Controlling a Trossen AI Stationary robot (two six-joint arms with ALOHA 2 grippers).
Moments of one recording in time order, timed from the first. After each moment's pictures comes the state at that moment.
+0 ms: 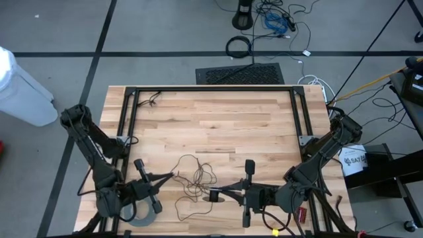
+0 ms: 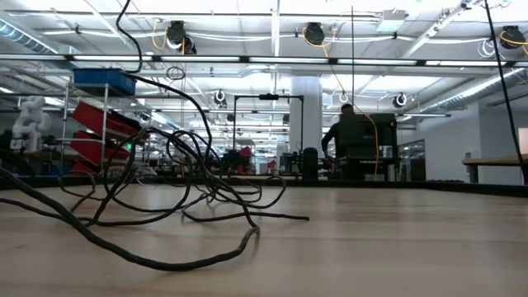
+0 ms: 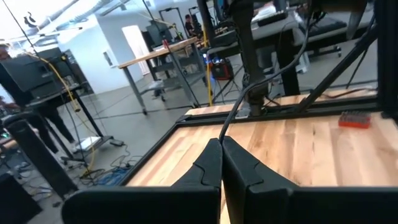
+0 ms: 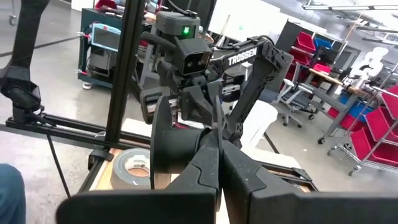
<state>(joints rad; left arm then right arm) -0.99 1.36 0.95 0.27 -1.42 0.14 0.73 1.61 1.45 0.08 0.83 -0.19</state>
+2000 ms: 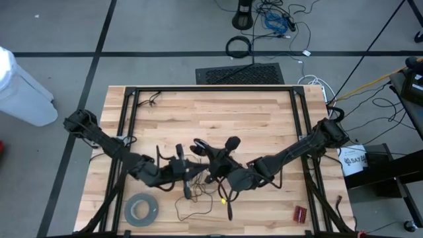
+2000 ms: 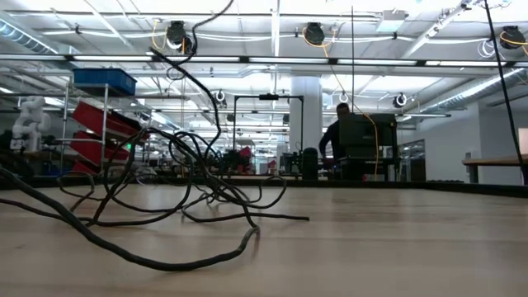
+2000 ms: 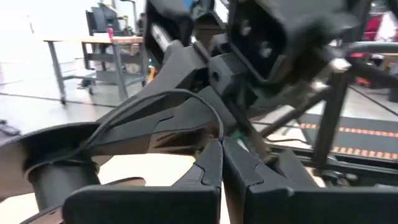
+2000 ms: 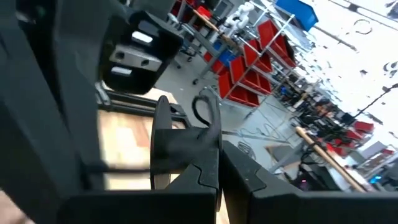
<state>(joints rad) -0.57 1.47 0.95 0.56 -0.78 -0.02 0.47 1.80 1.45 0.13 1.16 -0.35</state>
